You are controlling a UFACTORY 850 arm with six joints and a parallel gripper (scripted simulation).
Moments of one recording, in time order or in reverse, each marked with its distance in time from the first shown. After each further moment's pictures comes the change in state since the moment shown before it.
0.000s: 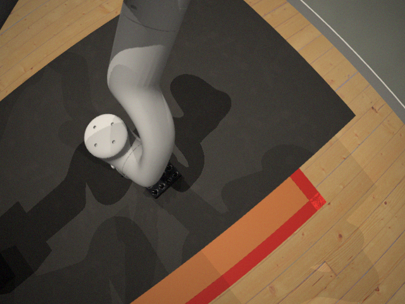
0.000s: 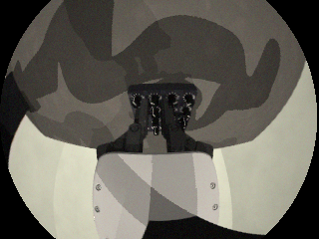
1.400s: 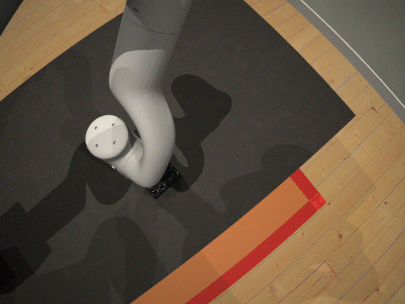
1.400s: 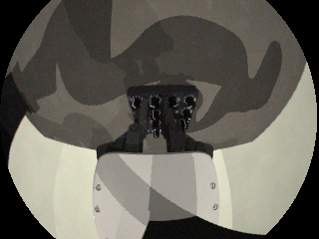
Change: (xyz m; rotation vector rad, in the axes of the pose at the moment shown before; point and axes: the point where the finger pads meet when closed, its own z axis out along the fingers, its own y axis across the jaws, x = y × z) arm 0.000 0.000 0.006 0.000 0.000 0.000
